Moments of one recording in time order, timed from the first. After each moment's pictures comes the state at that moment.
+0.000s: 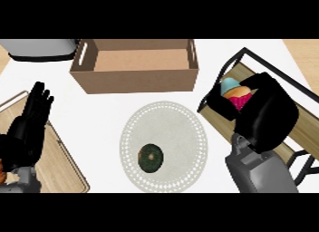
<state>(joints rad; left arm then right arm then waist) -0.04 0.19 0.05 -1.70 0.02 0.18 0.17 -0.42 -0.01 0.26 -1.76 1.50 -0.16 1.24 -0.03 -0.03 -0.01</state>
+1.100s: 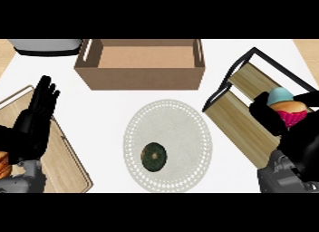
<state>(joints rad) -0.09 0.18 0.04 -1.68 0.02 0.17 0.17 -0.29 0.00 0.14 -1.98 1.71 -0.07 1.23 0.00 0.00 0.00</state>
